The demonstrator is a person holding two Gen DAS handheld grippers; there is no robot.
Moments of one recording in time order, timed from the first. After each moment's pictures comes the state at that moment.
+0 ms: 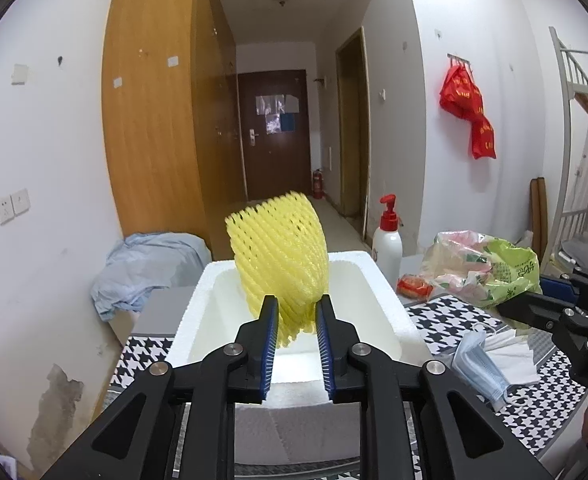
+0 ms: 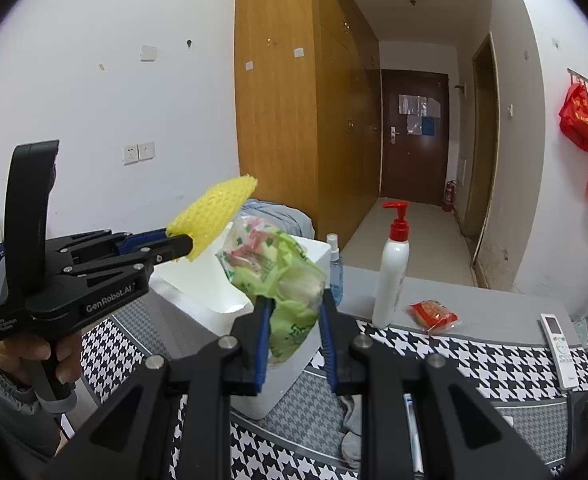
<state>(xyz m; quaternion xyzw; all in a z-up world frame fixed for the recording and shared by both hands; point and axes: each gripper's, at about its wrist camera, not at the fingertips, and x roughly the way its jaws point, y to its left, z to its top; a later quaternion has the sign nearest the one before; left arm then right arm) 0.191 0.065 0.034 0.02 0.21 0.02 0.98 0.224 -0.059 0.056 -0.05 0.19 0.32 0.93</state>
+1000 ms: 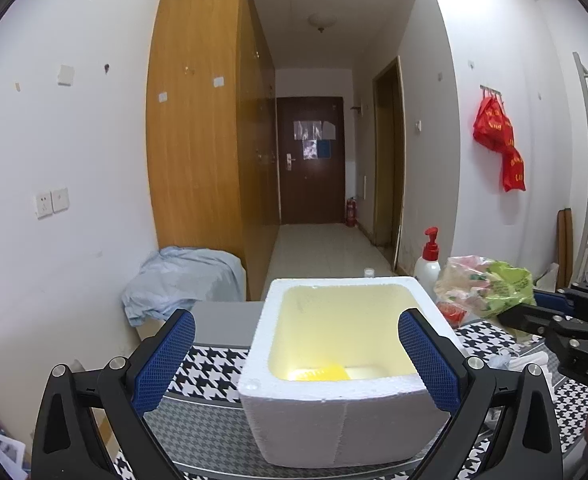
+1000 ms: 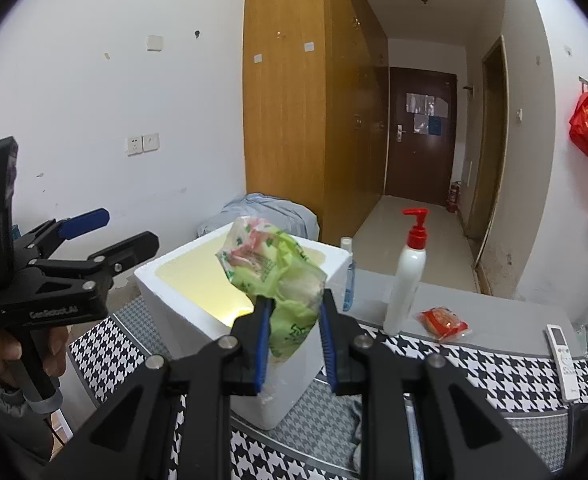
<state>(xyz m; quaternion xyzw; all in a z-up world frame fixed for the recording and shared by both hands) 0.156 0.095 0.043 0.00 0.16 0.08 0.98 0.234 -0.036 0.058 -0.07 0.19 0.33 0.92</state>
